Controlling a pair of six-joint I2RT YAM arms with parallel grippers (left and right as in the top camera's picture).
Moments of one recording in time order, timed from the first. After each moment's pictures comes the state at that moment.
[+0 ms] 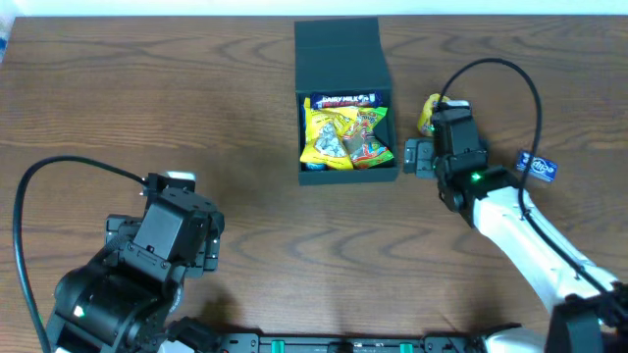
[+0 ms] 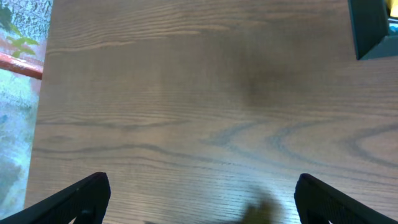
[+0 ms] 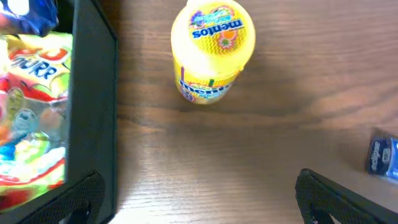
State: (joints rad) left arm -0.49 0.89 1.28 -1.50 -0.49 -0.28; right arm 0.29 1.49 0.87 -0.28 0.26 0.22
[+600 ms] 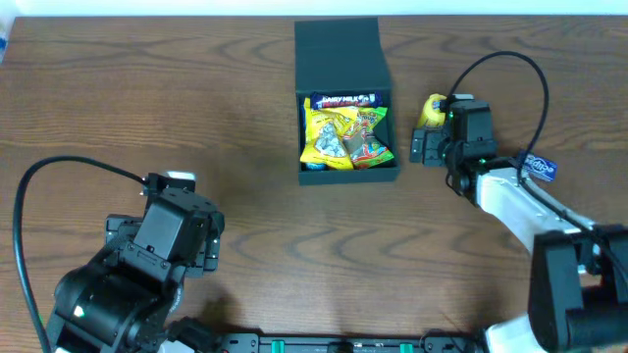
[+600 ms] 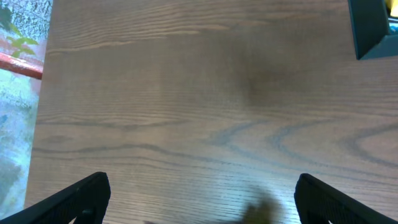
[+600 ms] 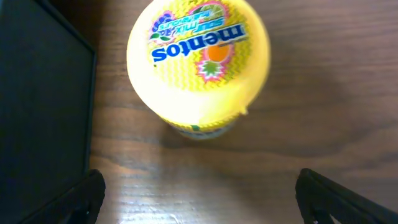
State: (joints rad) left arm -0.49 0.89 1.28 -1.50 -0.49 -0.28; right arm 0.15 1.69 0.87 -0.04 0.06 0.16
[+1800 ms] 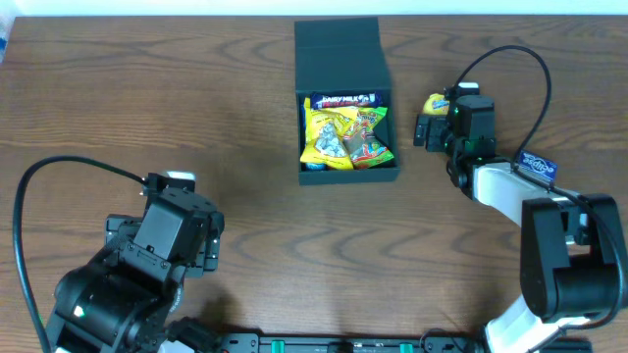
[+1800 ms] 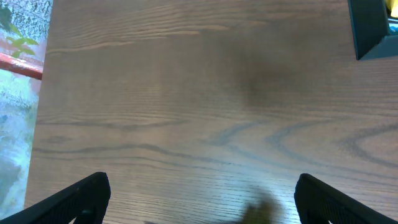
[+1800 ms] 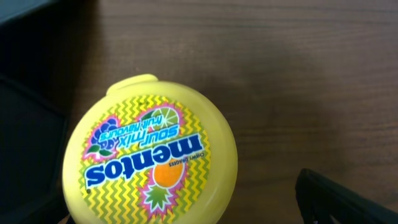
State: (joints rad) left arm -0.49 0.89 1.28 -1.50 -0.49 -0.28; right arm 0.11 1.83 0.87 0.26 0.07 0.12
